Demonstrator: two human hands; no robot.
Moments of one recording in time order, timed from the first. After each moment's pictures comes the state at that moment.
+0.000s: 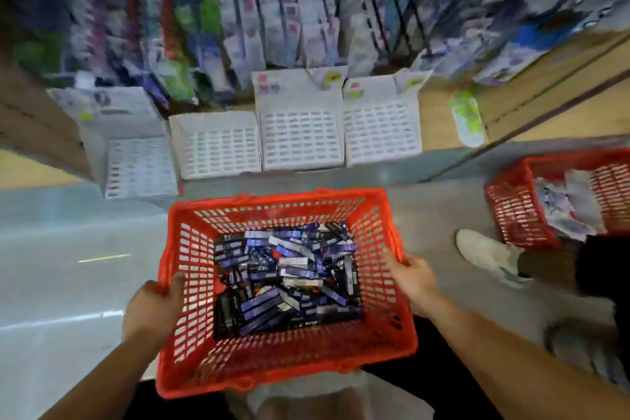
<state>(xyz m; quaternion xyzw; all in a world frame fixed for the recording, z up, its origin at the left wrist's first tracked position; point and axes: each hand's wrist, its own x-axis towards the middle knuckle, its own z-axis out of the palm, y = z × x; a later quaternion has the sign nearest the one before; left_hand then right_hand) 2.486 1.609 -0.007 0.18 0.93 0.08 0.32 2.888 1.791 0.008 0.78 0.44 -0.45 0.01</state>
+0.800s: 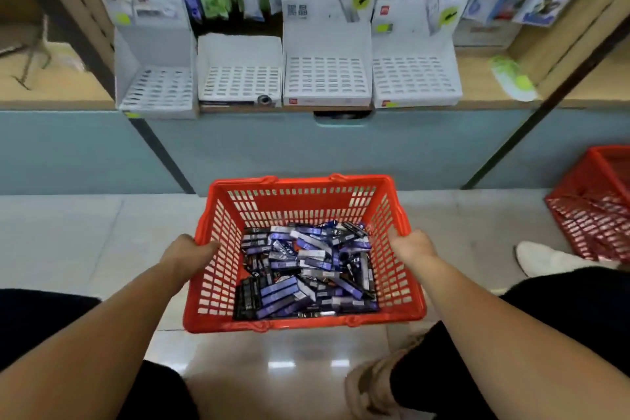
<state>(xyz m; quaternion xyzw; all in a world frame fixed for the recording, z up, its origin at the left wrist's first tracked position) 2.527 1.578 -0.171 0.17 0.89 0.19 0.38 2.893 1.766 -0.188 0.75 0.53 -0.40 -0.05</state>
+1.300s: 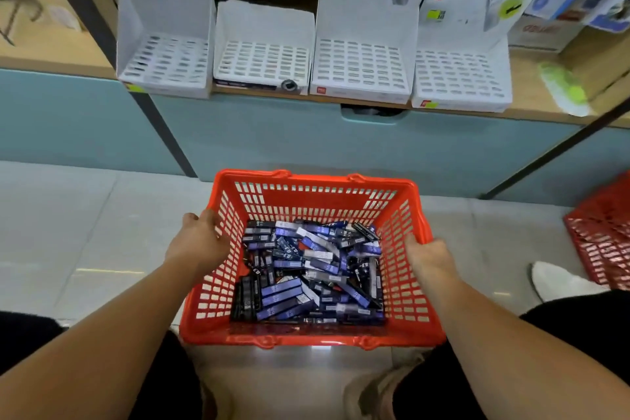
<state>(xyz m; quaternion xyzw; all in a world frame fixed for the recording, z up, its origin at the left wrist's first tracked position) 2.520 1.601 -0.199 0.31 0.91 0.09 0.26 2.873 1.777 -0.202 0.80 0.48 -0.36 -0.07</state>
